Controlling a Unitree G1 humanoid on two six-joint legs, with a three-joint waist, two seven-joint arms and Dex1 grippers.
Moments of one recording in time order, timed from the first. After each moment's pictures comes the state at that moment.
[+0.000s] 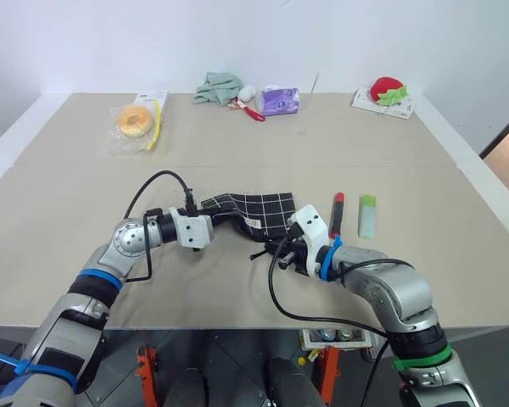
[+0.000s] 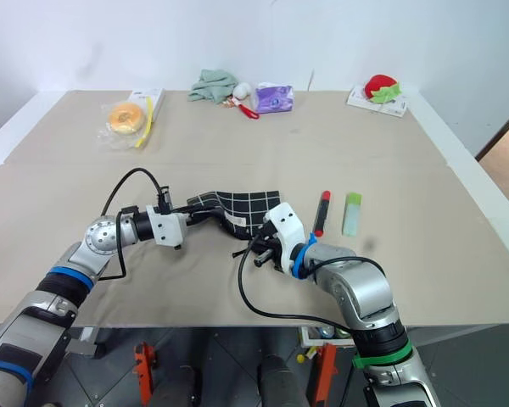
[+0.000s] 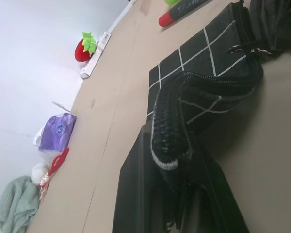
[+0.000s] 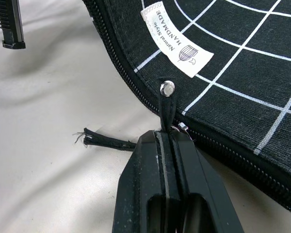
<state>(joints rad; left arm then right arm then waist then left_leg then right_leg) -0.70 0.53 -0.28 0.69 0.15 -0.86 -0.68 -0.41 -0.38 0.16 -0.32 0.38 1.02 0.50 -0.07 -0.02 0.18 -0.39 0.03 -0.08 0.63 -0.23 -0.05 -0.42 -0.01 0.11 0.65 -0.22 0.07</state>
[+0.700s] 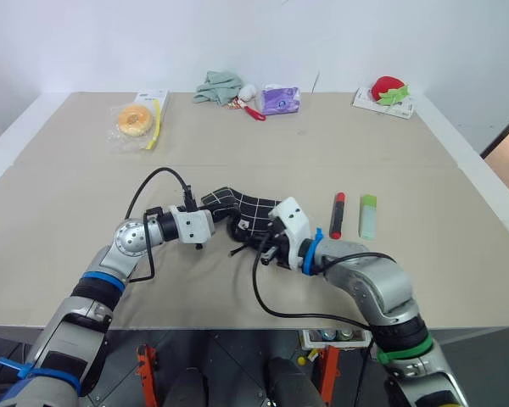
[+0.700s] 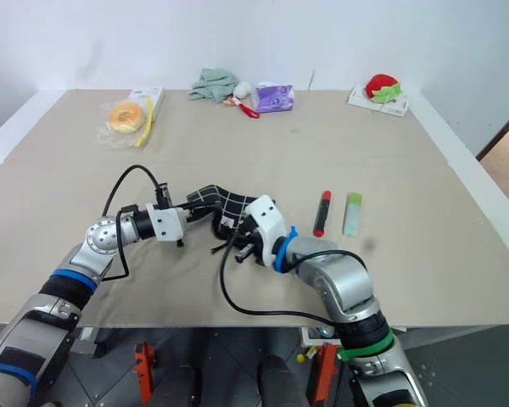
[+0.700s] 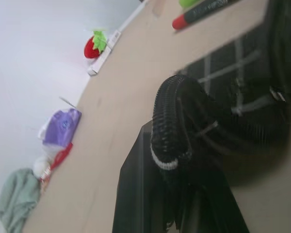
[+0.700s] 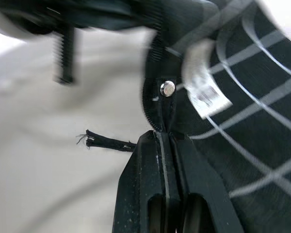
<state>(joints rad) -0.67 0.50 -0.25 0.65 0.12 -0.81 -0.68 -0.45 -0.35 0.19 -0.30 0.37 0.95 0.51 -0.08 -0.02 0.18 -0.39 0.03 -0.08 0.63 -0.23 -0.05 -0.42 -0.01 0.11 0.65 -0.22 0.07</state>
